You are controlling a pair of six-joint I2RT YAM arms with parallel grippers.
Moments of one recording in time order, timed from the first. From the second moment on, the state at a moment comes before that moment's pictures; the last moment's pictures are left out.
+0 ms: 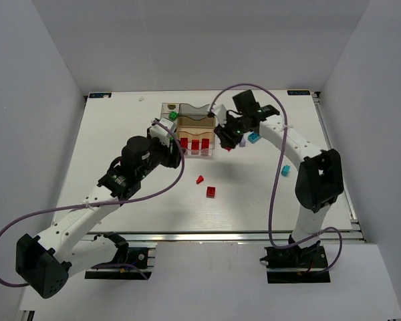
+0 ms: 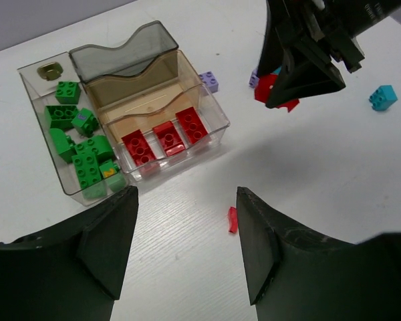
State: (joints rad) left arm -0.61 1.02 0.84 -0.06 -0.03 -0.03; right arm 0.47 1.84 1.58 -0.74 -0.41 -0.62
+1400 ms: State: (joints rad) left arm -0.61 0.95 0.81 -0.03 -0.12 -0.01; right arm 0.62 1.61 1.24 -0.69 -0.73 -1.20
